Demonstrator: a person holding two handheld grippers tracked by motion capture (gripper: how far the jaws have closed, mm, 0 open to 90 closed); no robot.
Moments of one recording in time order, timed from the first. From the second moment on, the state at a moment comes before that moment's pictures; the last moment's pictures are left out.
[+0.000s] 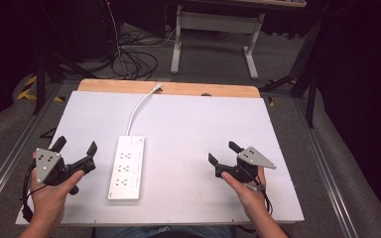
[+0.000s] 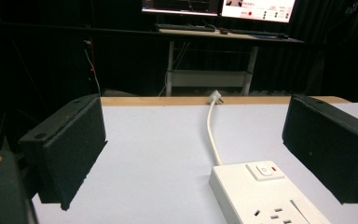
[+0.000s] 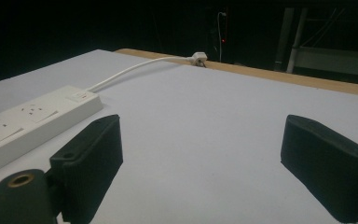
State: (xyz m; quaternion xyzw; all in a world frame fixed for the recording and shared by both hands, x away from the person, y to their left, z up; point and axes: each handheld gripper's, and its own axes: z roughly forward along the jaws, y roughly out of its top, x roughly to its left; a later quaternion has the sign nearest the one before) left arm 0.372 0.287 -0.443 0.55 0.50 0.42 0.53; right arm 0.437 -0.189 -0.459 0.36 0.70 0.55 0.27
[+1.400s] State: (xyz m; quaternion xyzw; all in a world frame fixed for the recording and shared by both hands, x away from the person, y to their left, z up) left arm 0.374 0.290 -0.444 0.56 0.51 0.40 0.52; right arm 0.437 -0.189 -0.460 0.36 0.70 0.55 0.26
